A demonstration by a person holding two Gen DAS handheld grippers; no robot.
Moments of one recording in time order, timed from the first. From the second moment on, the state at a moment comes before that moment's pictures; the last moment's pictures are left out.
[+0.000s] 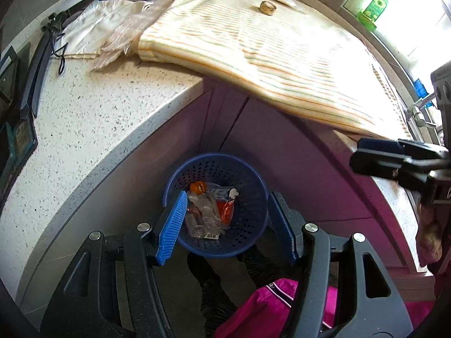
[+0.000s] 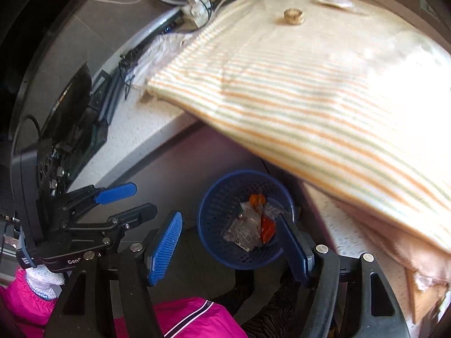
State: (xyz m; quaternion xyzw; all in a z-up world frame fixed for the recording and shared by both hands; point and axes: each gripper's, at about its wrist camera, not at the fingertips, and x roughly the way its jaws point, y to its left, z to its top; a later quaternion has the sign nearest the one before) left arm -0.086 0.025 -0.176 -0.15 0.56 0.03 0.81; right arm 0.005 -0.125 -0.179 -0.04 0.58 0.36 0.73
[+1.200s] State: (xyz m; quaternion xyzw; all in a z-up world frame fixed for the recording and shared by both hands) left arm 0.081 0.016 -0.109 -0.17 0.47 0.06 0.86; right arm 0.191 -0.198 -0.067 -0.04 0.43 0.32 0.84
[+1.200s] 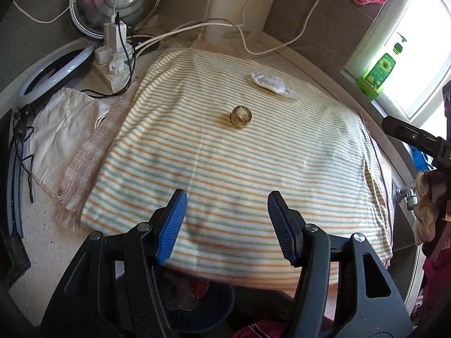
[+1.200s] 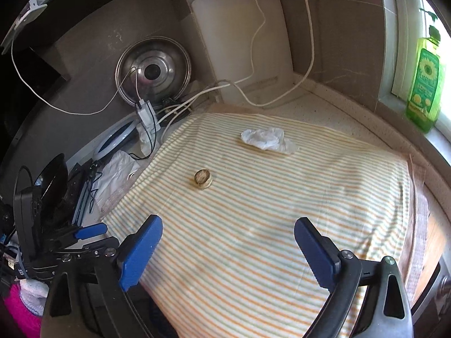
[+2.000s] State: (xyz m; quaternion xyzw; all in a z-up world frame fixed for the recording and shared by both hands) left arm 0.217 0.024 -0.165 -0.20 0.52 0.07 0.83; right arm 0.357 -0.144 -0.120 -0.08 0.47 0.35 0.81
